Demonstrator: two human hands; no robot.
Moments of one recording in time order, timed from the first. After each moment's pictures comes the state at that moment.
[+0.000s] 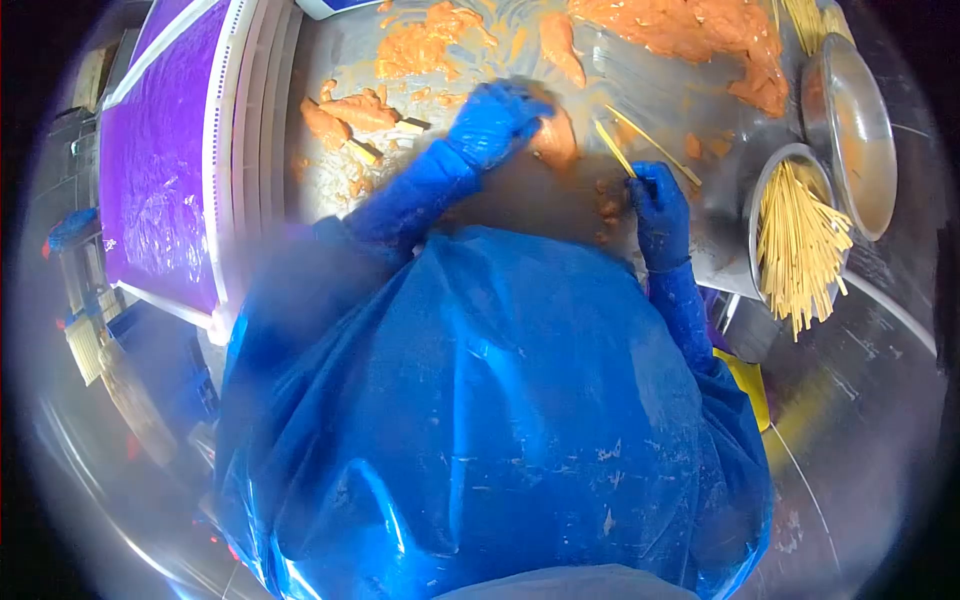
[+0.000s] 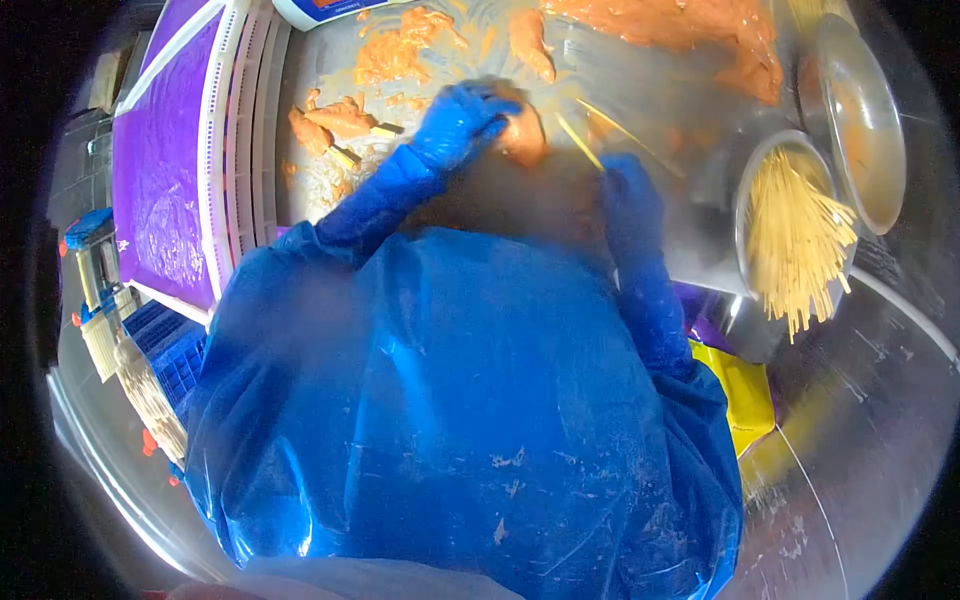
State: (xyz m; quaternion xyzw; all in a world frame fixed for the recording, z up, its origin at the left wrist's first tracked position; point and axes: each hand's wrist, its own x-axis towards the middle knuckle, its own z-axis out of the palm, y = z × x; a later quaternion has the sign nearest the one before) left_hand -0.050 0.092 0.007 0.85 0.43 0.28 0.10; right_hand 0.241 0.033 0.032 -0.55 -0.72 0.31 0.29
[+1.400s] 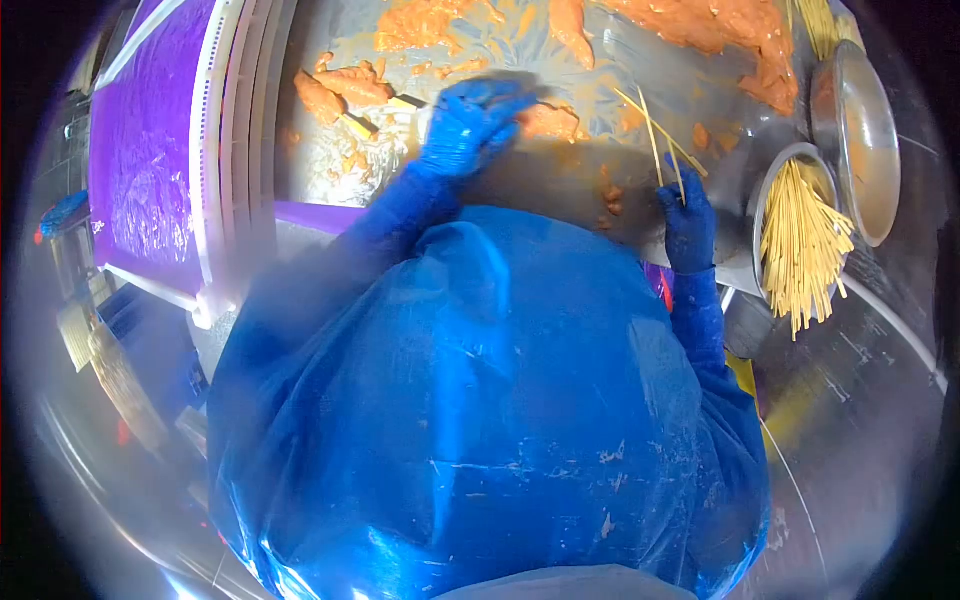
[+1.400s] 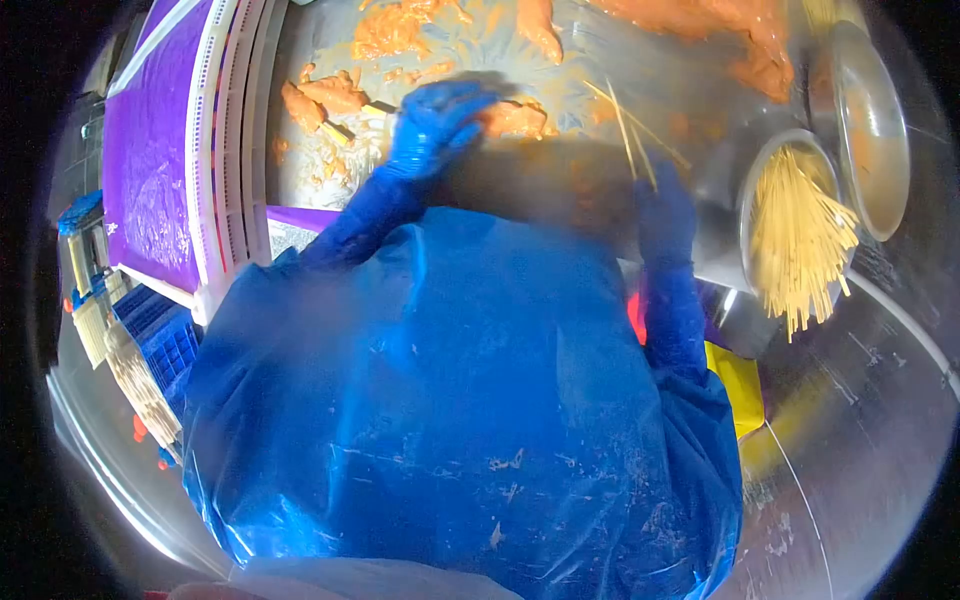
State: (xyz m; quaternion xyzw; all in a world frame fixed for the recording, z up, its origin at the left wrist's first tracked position) left_hand -0.068 0.039 0.019 0.80 0.51 0.29 0.09; right_hand 0.292 0.022 0.015 -0.63 -0.72 0.22 0.16
